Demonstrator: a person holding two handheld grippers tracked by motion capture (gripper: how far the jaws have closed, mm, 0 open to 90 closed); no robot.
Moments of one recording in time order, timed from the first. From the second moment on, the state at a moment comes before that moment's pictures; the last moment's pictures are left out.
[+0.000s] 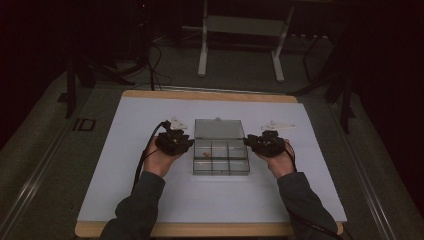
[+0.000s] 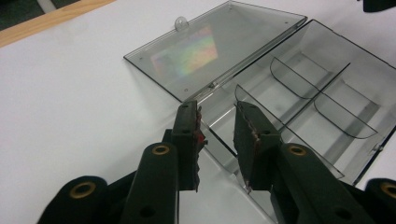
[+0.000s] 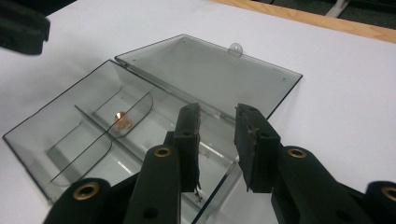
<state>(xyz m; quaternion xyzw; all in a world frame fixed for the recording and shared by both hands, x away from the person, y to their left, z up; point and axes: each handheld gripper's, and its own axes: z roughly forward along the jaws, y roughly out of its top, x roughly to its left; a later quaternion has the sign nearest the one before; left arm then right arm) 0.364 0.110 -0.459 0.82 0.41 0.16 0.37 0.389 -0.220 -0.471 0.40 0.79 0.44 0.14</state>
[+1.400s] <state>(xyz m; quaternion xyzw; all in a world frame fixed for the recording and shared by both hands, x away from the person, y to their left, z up) 0.348 0.100 -0.504 0.81 0.42 0.13 0.38 0.447 -0.209 -0.495 0.45 0.78 0.42 0.10</state>
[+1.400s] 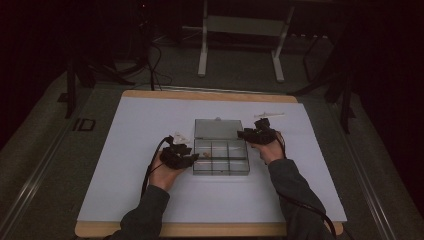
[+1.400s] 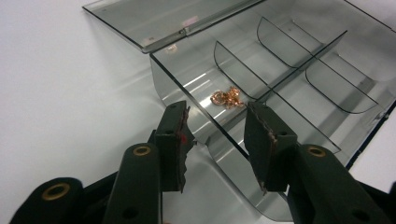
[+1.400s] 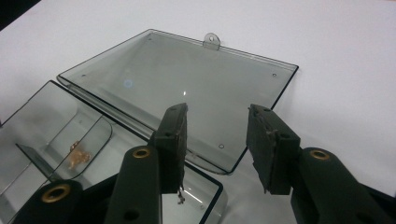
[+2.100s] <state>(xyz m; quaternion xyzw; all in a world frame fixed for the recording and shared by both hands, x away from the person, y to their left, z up) 0.347 0.095 -0.511 0.81 0.42 0.12 0.38 0.464 -0.207 -0.503 0.49 0.77 0.40 0.05</state>
